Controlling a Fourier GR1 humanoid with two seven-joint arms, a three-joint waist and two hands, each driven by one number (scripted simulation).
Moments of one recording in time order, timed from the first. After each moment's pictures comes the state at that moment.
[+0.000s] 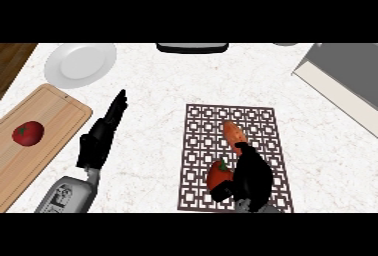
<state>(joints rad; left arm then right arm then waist) -0.21 0.26 -0.27 -1.40 0.08 0.21 -0.01 -0.13 -0.01 0.58 -1.55 1.03 -0.18 1.24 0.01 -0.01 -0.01</state>
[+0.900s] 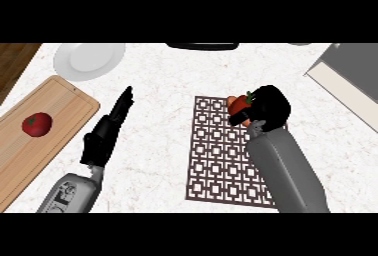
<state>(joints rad) -0.23 0.24 -0.28 -1.42 0.07 0.18 0.00 -0.59 -0.01 0.15 -1.18 1.04 -0.20 1.17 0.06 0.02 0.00</state>
